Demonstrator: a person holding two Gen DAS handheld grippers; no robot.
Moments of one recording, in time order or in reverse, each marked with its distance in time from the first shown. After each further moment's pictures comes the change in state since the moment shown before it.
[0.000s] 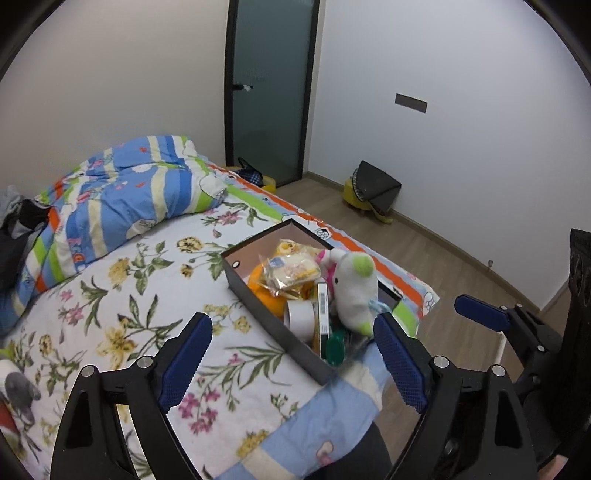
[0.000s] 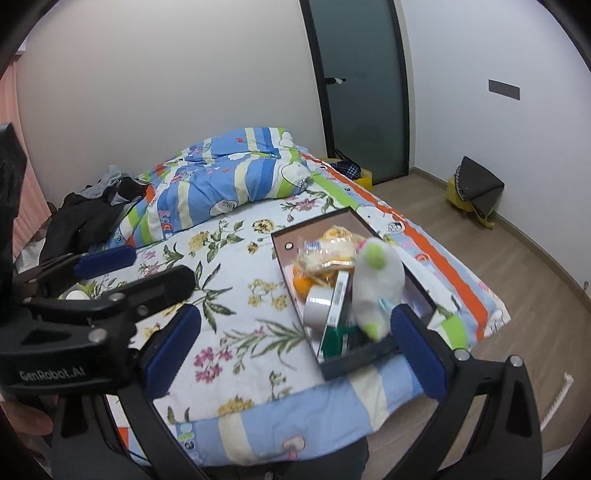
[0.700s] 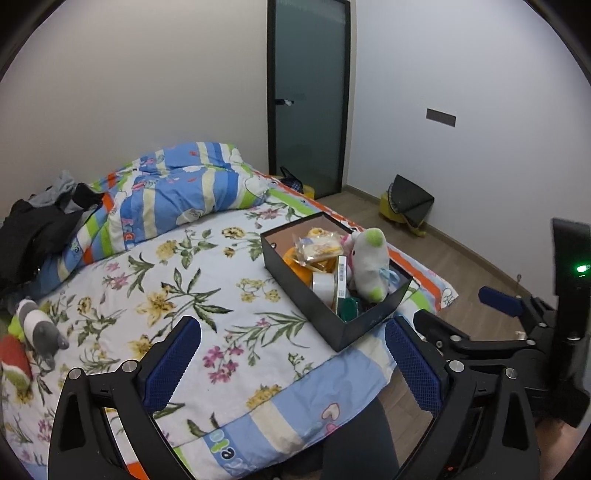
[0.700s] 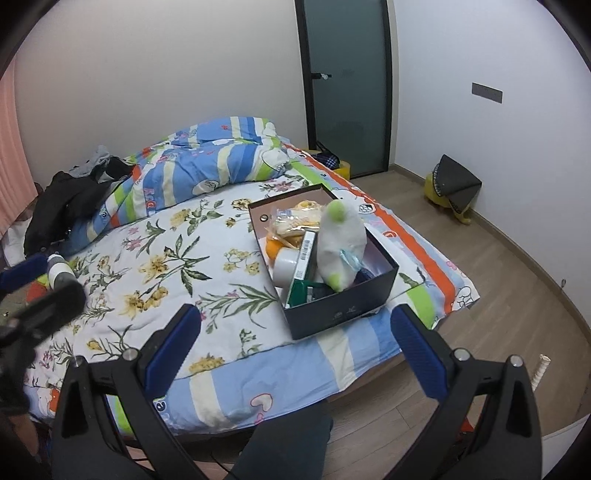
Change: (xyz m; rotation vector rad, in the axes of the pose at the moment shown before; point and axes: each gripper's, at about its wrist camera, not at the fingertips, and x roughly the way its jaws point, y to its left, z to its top) left arm -0.075 -0.026 -0.075 -0.063 -0.076 0.157; right arm -0.032 -0.019 -0.054 -0.037 0.022 -0.094
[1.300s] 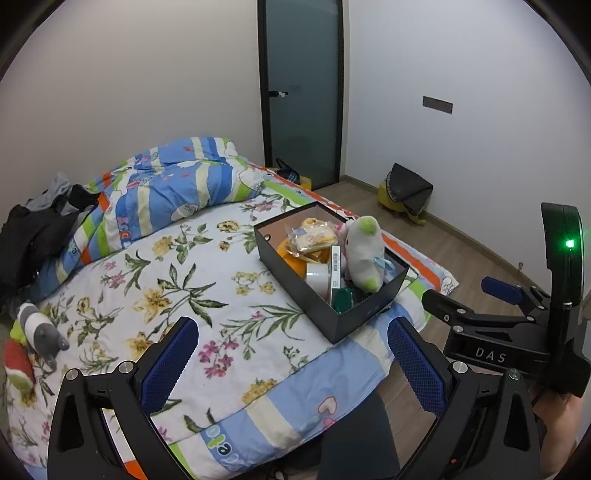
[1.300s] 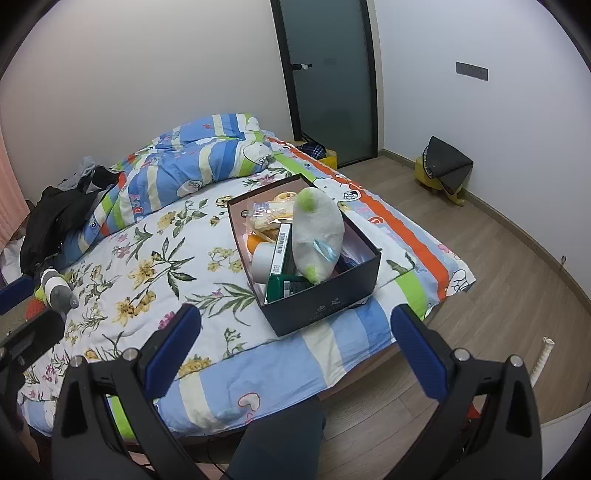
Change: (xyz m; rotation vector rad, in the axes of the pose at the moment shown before) left arm 0.013 -0.017 -0.005 0.033 0.045 0.002; right arm 0.012 -0.035 -0.001 0.075 0.028 -0.006
